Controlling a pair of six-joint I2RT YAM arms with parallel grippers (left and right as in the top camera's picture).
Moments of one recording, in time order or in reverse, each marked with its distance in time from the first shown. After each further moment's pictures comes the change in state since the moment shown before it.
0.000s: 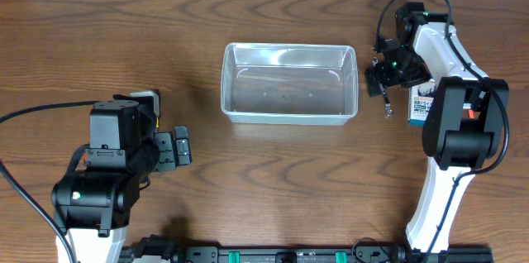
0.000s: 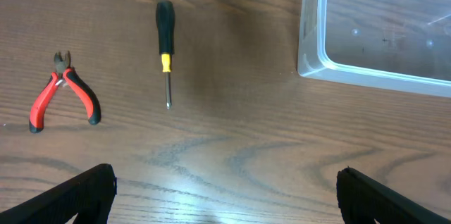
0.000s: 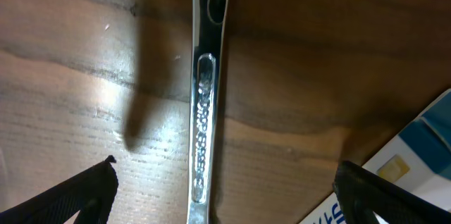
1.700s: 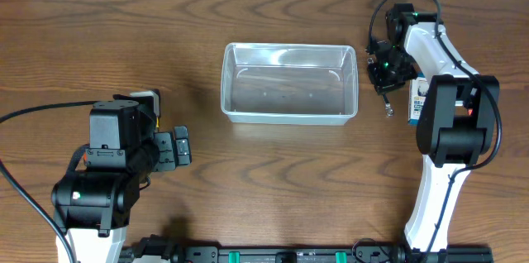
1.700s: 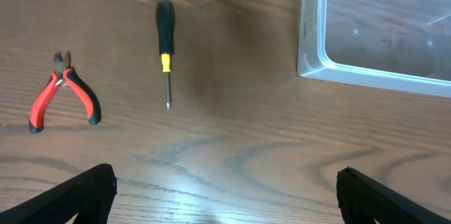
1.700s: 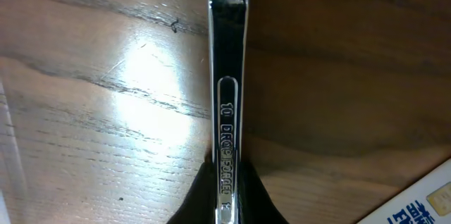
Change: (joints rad) left arm 0.000 0.000 0.000 0.000 0.000 0.000; right arm 0.036 0.034 0.016 -0.011 -0.004 0.031
